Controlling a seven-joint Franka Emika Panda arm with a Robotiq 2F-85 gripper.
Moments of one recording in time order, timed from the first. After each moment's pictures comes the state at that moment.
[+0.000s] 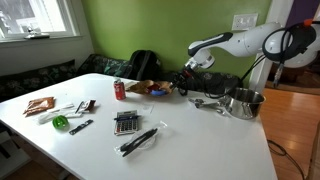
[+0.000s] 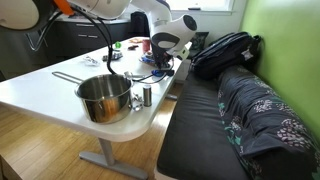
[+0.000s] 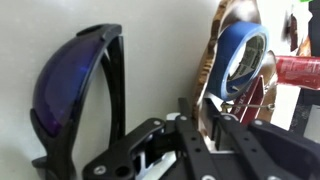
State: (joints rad) arm -0.32 1.45 0.36 -0.60 0.52 2.08 -0.08
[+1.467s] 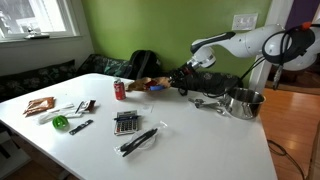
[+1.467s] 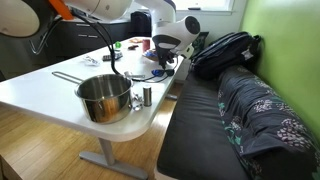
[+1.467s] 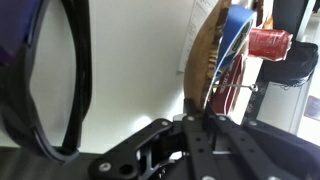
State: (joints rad) arm -0.33 1.48 0.38 -0.53 0.67 2.15 -0.22
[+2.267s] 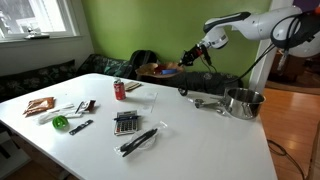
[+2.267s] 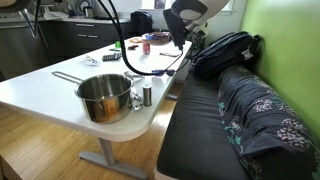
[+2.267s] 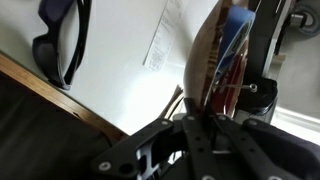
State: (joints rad) arm -0.45 1.34 0.37 -0.51 0.63 1.80 -0.29
